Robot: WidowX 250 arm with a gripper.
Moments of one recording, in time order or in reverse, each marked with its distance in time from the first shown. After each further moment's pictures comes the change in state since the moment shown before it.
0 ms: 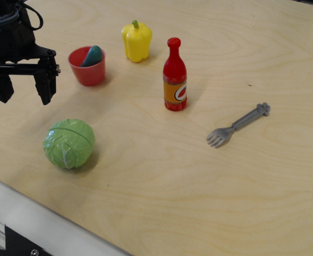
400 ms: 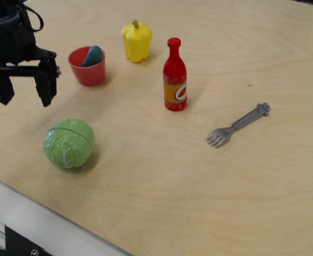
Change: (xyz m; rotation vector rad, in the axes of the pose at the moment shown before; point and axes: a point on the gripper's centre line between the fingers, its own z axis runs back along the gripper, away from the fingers) arm -0.003 -0.001 -0.008 -0.006 0.022 0.030
